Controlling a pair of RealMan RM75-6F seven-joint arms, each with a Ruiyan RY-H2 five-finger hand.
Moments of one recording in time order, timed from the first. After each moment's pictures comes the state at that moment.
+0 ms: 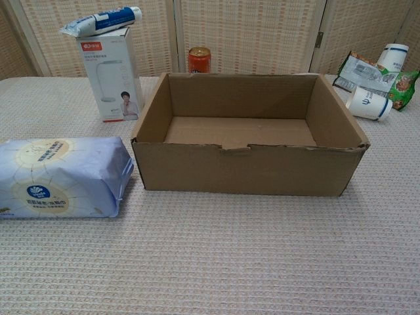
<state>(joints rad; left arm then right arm) -0.23 -1.26 -0.10 -1.65 1.38 1.42 0.32 0.11 -1.06 0.09 -1.73 -1.36 1.41 -0.20</state>
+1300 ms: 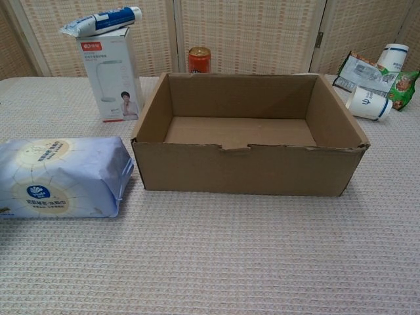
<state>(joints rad) -0.27 -1.05 -0.03 -2.14 1.23 1.28 0.64 0.11 -1.06 0.09 -1.73 -1.35 1.40 -0.20</state>
